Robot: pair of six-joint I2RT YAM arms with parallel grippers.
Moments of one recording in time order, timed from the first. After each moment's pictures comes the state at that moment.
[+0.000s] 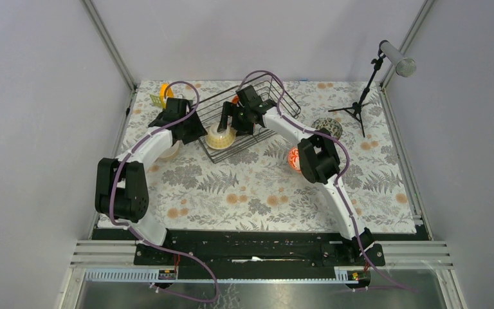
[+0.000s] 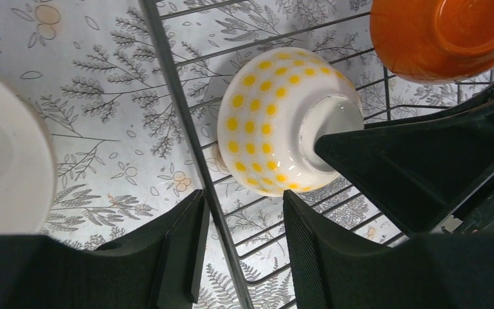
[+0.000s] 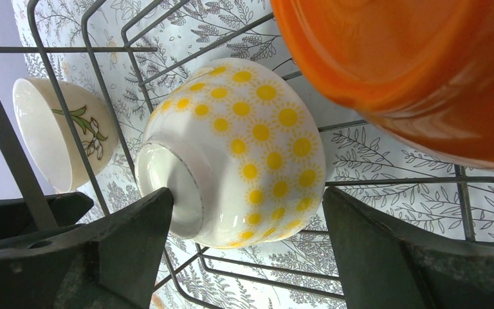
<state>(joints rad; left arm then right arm) -0.16 1.63 1.15 -0.36 0.07 -0.58 0.63 2.50 2.20 -0.55 -0.28 0.68</state>
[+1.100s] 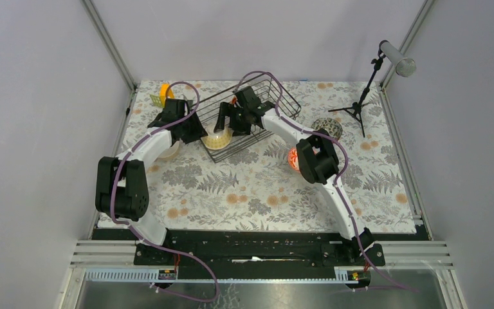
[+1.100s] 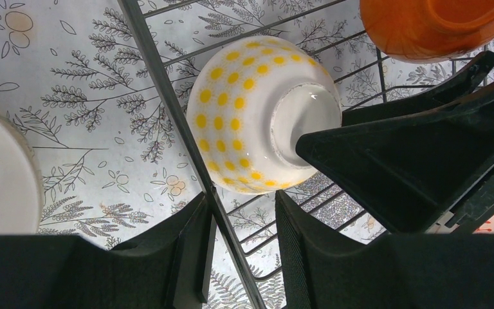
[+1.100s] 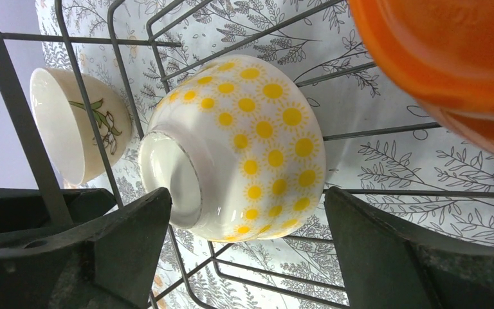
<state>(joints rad) -0.15 1.65 1.13 -0.31 0.15 -0.54 0.63 2.51 2.19 -0.49 -0.32 0.69</state>
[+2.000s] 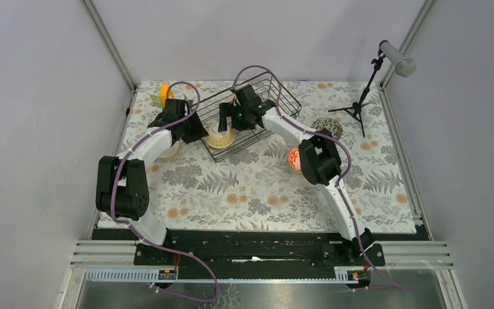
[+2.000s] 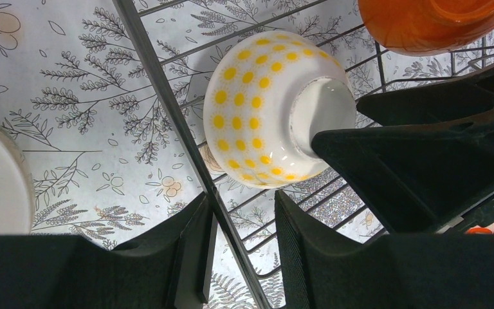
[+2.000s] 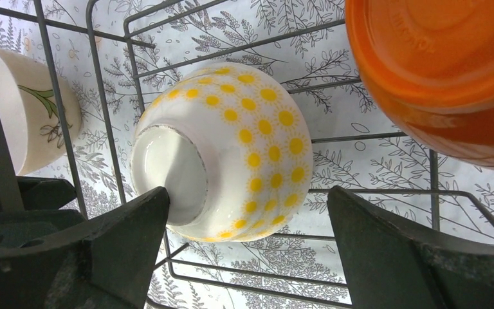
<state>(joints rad) -0.15 1.65 1.13 -0.31 0.17 -0.53 0.65 2.45 2.15 -0.49 -0.20 0.47</state>
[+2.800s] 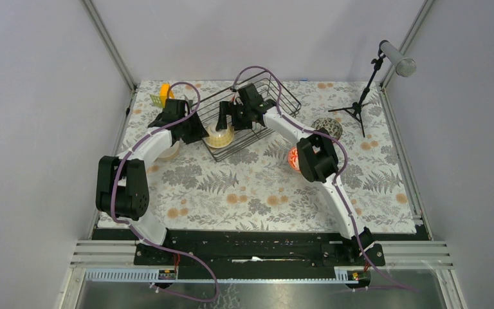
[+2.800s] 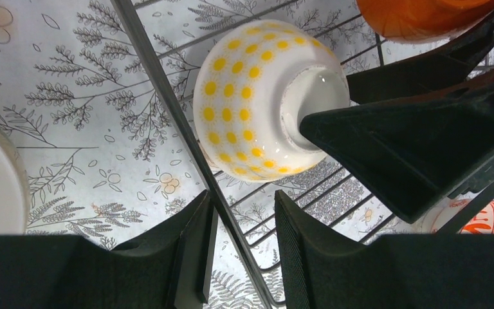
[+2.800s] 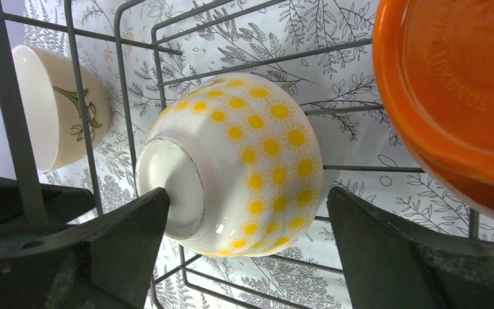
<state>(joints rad) -0.15 1.65 1.13 -0.31 0.18 -0.53 0.61 2.54 2.24 -0.47 -0.35 0.46</state>
